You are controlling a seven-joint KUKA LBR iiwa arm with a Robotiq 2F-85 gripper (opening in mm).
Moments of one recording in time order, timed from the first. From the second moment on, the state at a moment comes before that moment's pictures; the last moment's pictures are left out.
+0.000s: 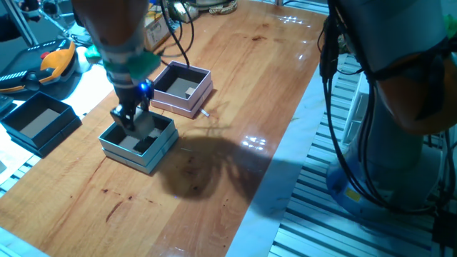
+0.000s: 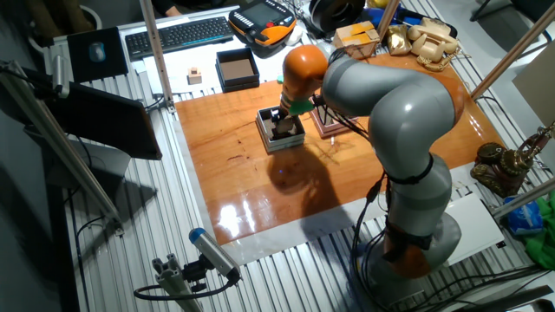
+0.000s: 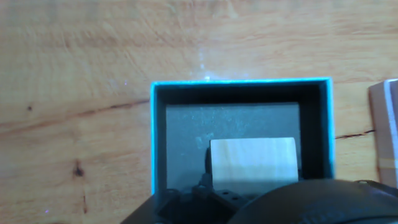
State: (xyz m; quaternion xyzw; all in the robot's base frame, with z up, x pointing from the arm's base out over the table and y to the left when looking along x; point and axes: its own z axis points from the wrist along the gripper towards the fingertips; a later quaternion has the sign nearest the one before) arm 0.595 0.142 0.127 0.01 1.00 0.00 0.07
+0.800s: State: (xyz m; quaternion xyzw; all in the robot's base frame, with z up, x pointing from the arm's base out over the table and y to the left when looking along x) arm 0.605 0.091 0.189 0.00 1.00 0.00 0.05
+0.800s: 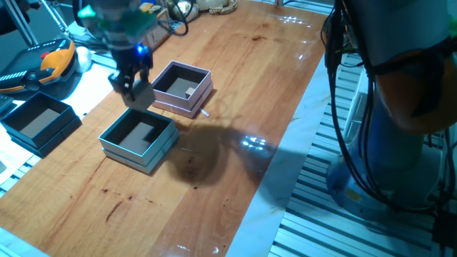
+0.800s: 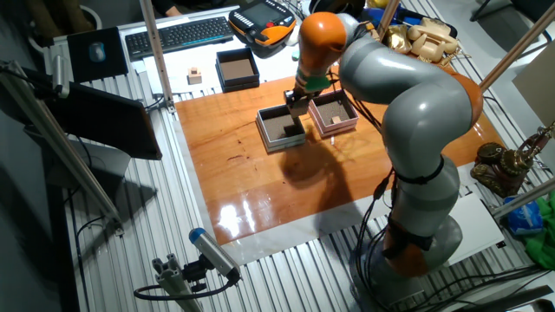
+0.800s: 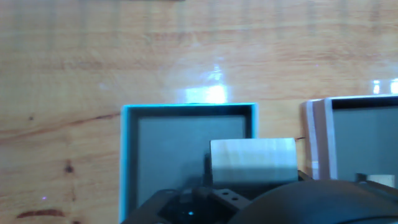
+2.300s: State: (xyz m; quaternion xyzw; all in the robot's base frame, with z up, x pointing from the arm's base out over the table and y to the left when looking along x) arm 0.614 -0.018 0.172 -0.01 1.00 0.00 0.04
